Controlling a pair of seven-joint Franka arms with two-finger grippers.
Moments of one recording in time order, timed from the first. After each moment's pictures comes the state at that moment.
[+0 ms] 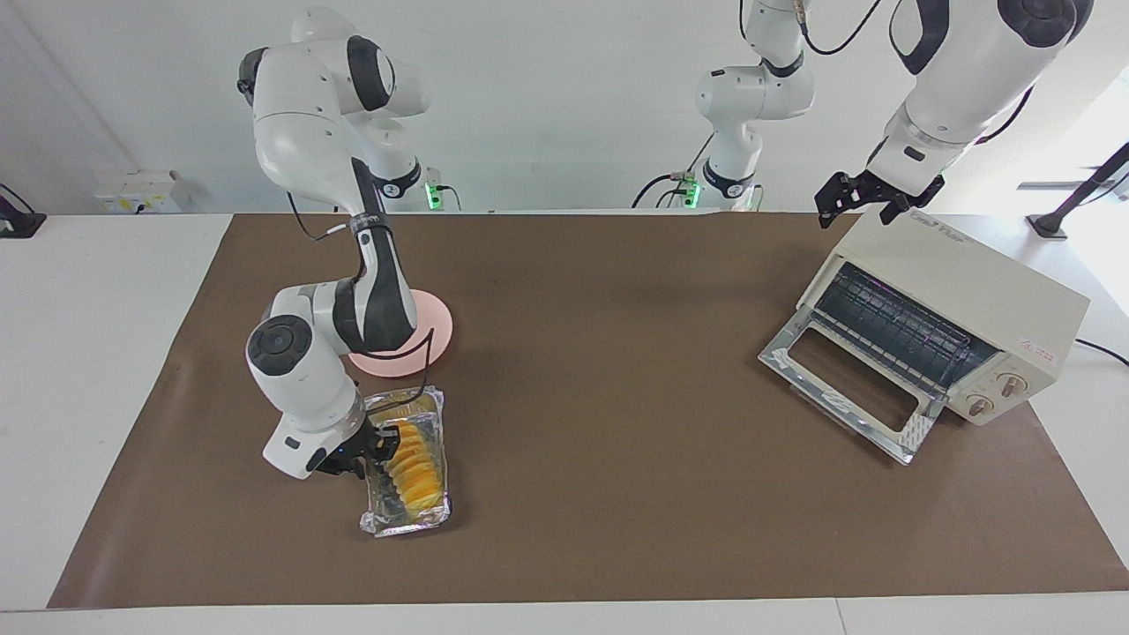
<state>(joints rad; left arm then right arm) -0.05 -0.05 -0.05 -1.64 0.02 1.41 -0.07 0.03 0.67 0.08 -1.37 -0.07 2.09 -0.16</state>
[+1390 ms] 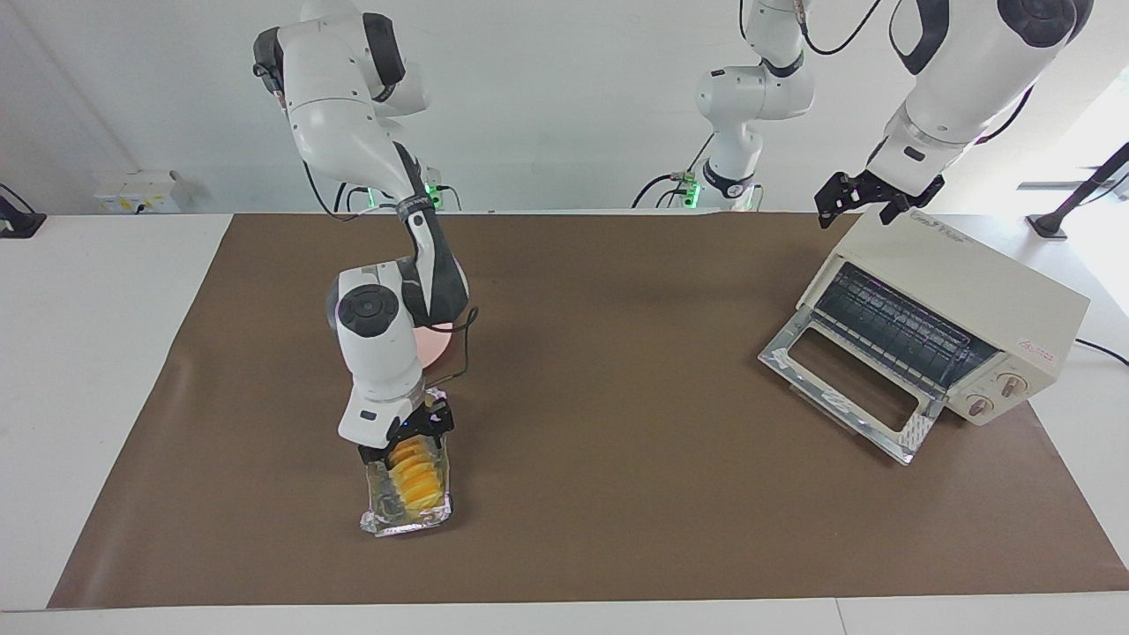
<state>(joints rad) -0.05 -0.05 -0.05 -1.64 0.02 1.41 -0.07 0.12 0.60 0.08 -1.57 -0.16 2.30 -0.18</state>
